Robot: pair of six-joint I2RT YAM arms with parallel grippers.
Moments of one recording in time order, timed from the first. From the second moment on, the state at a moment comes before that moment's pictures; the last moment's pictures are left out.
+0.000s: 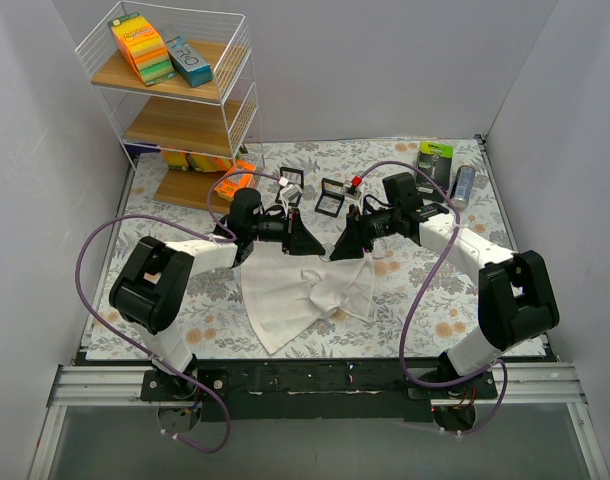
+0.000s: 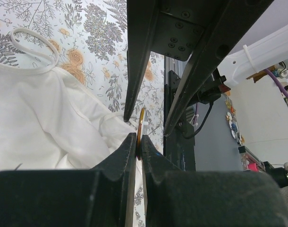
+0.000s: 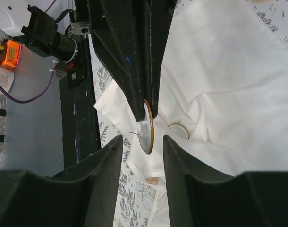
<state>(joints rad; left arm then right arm) -0.48 1.72 0.87 0.62 1.11 -0.56 0.41 1.56 1.05 -0.32 -1.08 -0.13</state>
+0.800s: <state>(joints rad) -0.47 1.73 0.86 0.68 1.11 -0.61 0.41 1.59 1.05 -0.25 -1.08 -0.04</state>
